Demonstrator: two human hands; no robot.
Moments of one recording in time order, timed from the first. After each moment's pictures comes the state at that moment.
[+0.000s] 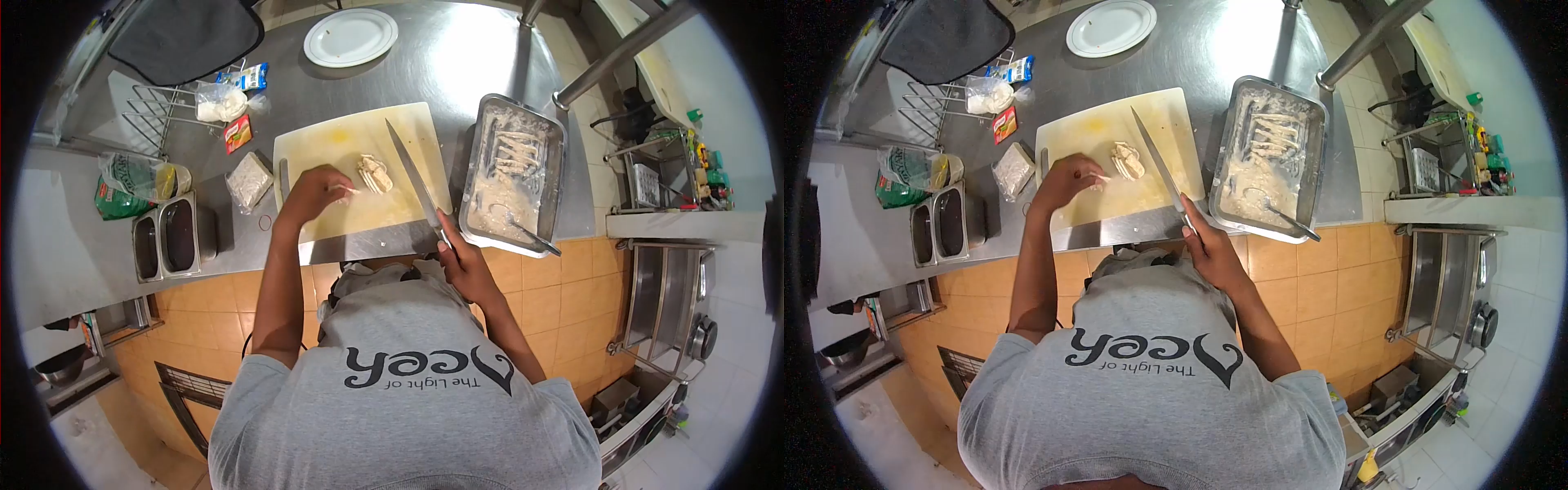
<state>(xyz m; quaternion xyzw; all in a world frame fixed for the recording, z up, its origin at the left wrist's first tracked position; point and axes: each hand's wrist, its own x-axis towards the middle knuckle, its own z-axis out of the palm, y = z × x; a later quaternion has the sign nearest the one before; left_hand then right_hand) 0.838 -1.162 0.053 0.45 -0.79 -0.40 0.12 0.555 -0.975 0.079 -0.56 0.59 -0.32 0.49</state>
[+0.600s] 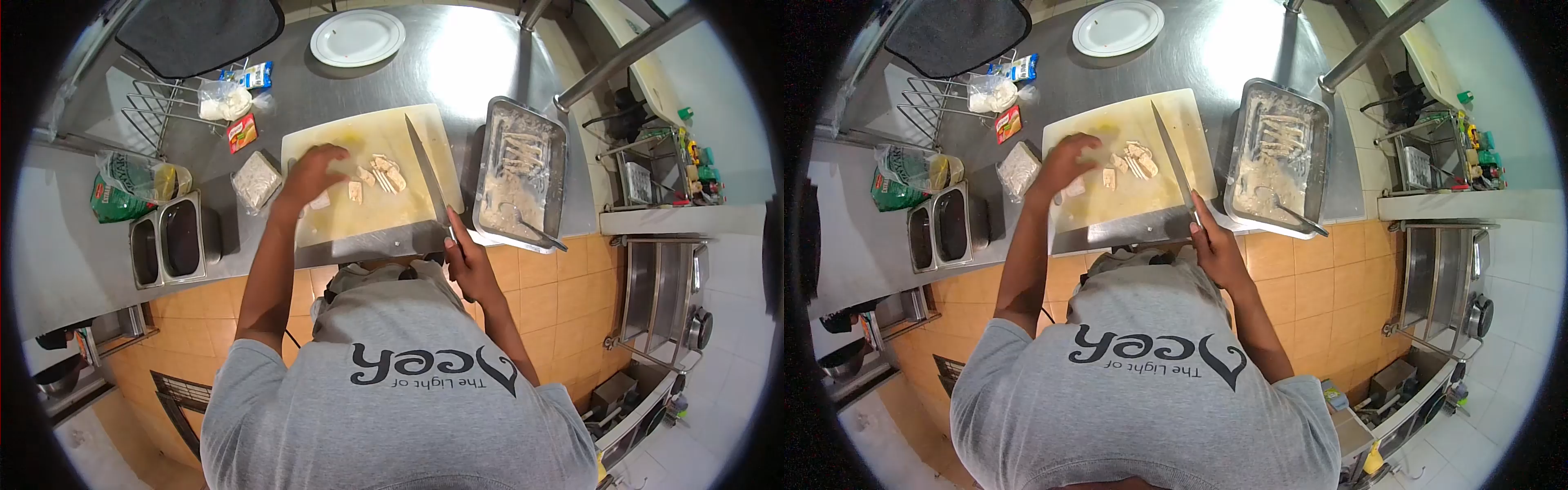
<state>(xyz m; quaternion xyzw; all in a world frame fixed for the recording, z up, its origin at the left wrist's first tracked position) 0.865 -1.201 0.035 0.40 -0.84 -0.30 0.19 0.584 -0.973 0.071 -0.50 0.63 -0.35 0.48</state>
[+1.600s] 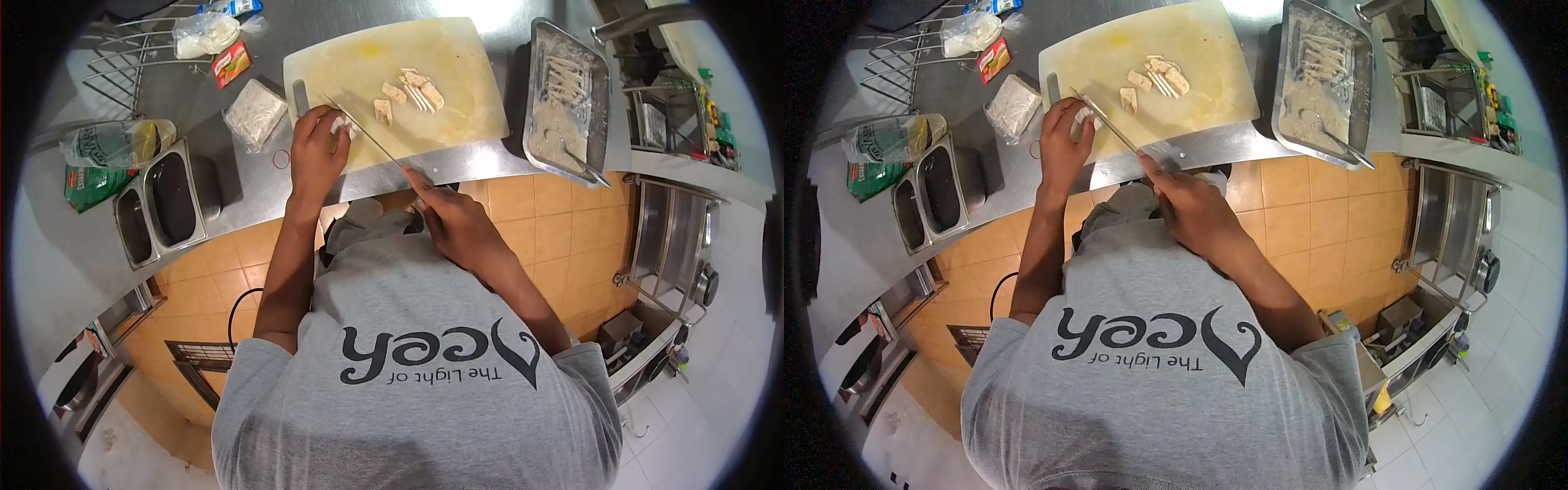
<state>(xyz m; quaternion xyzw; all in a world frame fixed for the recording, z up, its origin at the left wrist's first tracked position) 0.893 -1.114 0.010 0.48 -0.80 -0.14 0.34 0.684 -0.975 0.088 -0.67 0.58 -0.28 0.37</state>
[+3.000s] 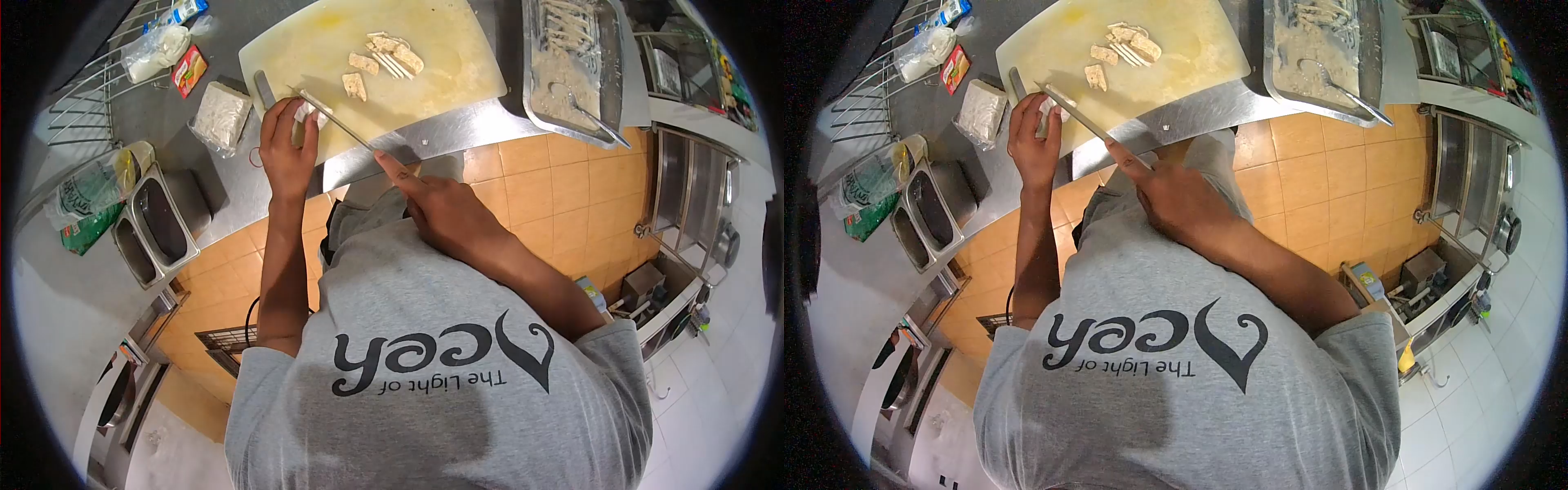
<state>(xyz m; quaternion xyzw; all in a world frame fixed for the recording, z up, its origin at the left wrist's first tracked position) 0.894 -1.112 0.003 0.50 -0.78 -0.18 0.34 0.685 -0.979 0.093 -0.63 0.61 -0.14 0.45</state>
